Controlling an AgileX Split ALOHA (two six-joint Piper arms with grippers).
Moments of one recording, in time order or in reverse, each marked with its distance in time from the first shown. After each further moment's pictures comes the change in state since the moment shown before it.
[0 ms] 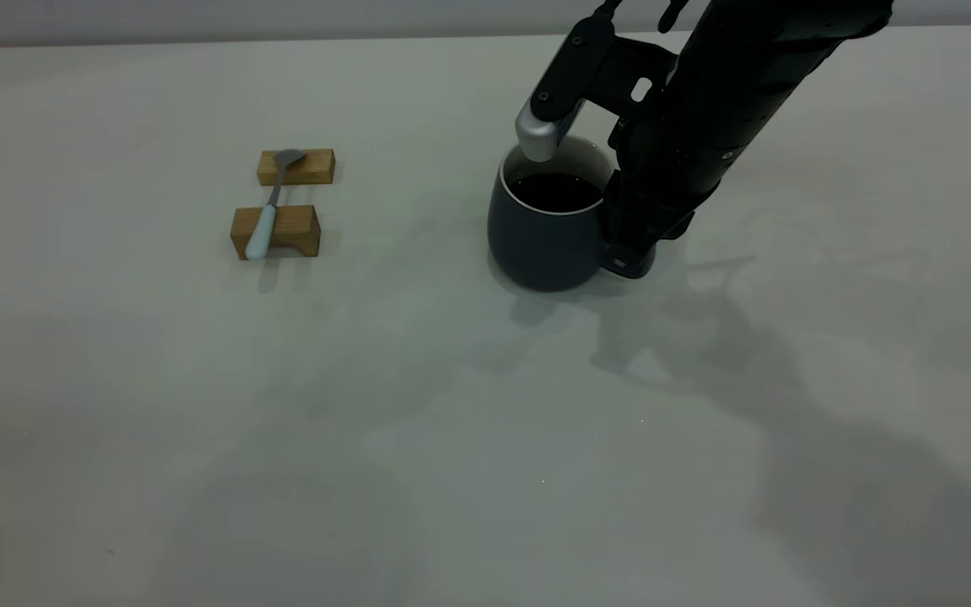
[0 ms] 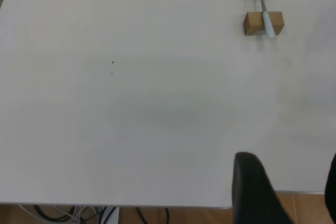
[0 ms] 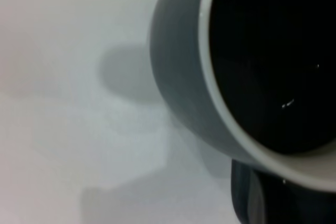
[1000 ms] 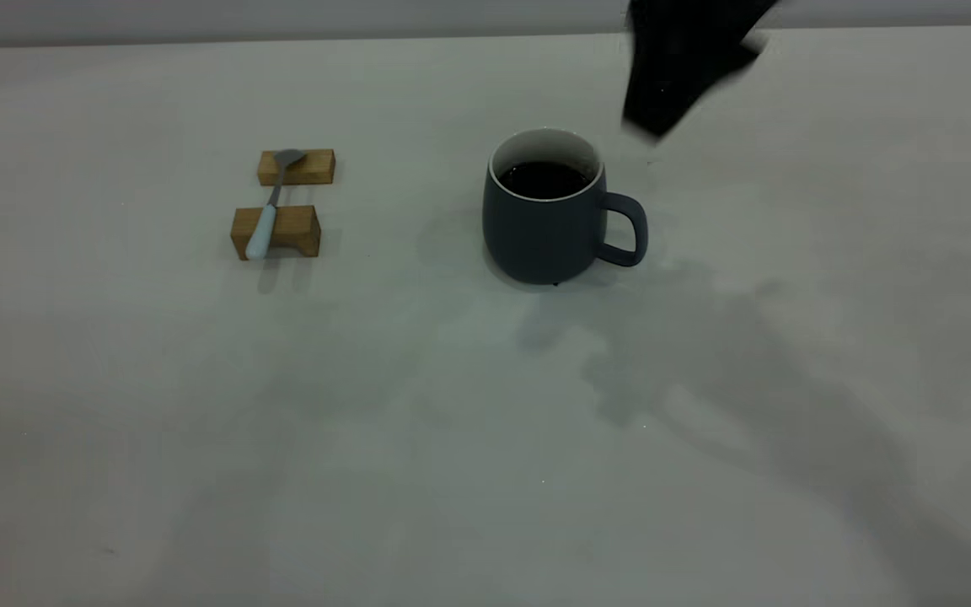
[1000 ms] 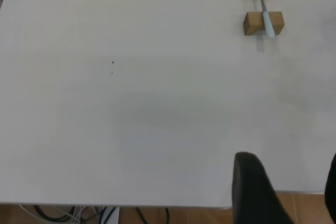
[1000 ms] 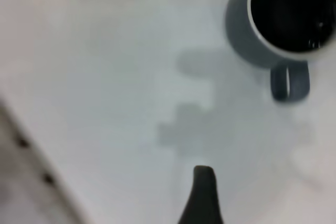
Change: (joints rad) left arm 0.000 0.000 0.000 0.000 0.000 0.000; right arm -0.001 -0.504 -0.002 0.005 0.646 0.217
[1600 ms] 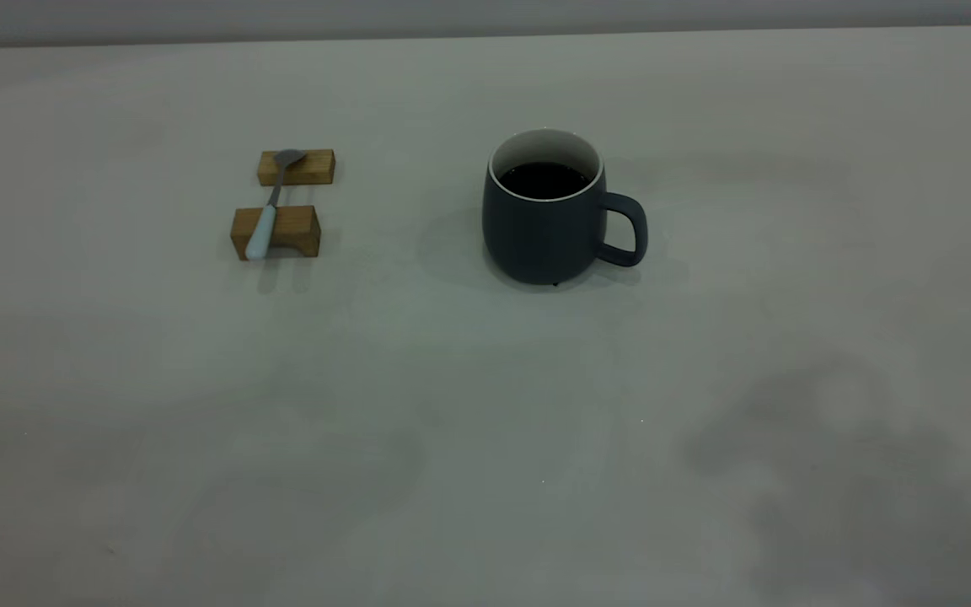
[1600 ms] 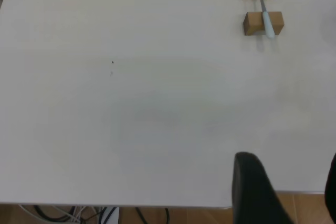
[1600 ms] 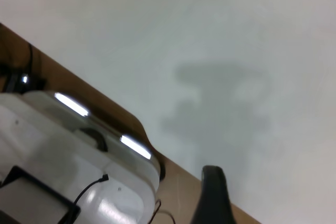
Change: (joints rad) left arm 0.000 0.000 0.000 0.000 0.000 0.000; right arm -0.006 -0.616 0.071 -0.175 0.473 0.497
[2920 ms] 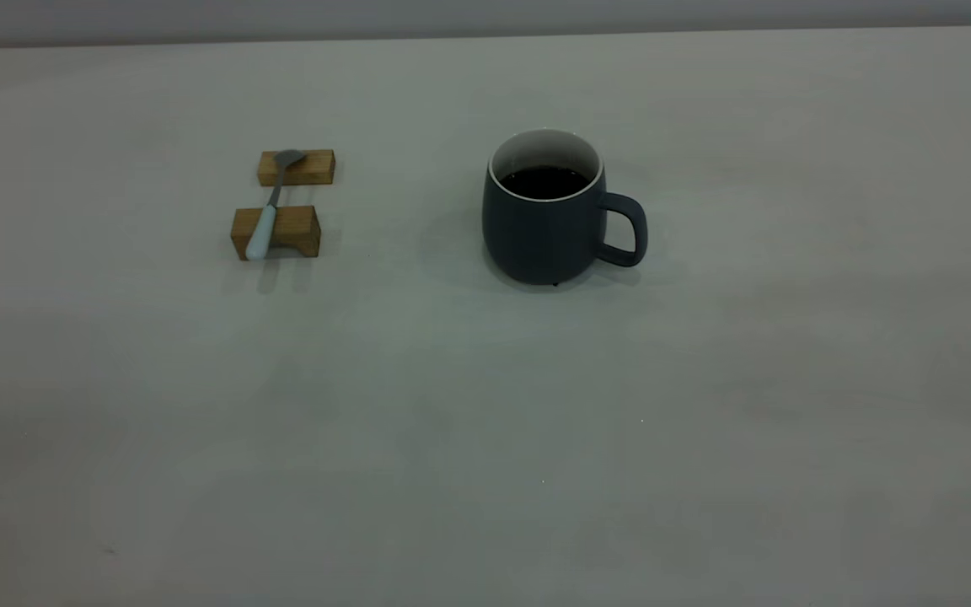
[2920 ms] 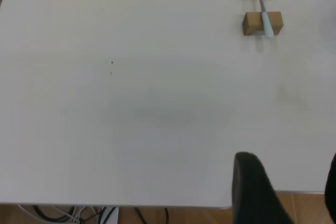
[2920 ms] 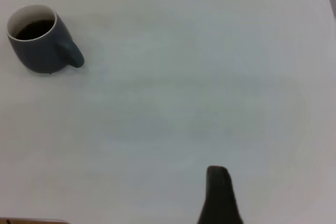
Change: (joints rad) left arm 0.000 0.000 0.000 0.000 0.000 0.000; right arm -0.454 -1.142 0.679 -0.044 -0.092 0.127
